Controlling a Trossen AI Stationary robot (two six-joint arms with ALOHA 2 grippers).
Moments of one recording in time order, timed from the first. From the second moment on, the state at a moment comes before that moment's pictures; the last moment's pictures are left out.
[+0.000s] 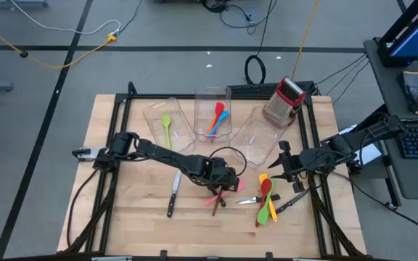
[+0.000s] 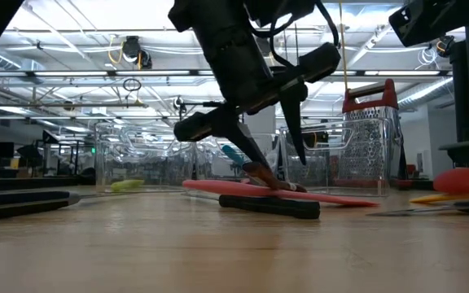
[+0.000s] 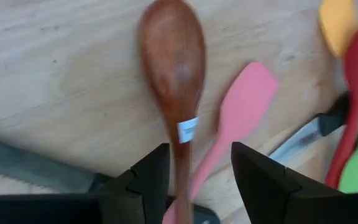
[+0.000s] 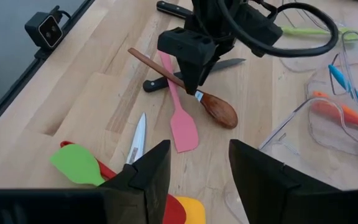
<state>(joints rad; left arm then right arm) -0.17 2.15 1.63 -0.57 -0.05 -1.42 0.41 0.74 0.73 -0.65 0.16 0.06</state>
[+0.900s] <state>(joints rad) -0.18 2.19 1.63 -0.56 -0.03 -1.44 0.41 0.74 0.73 -0.65 0.16 0.06</state>
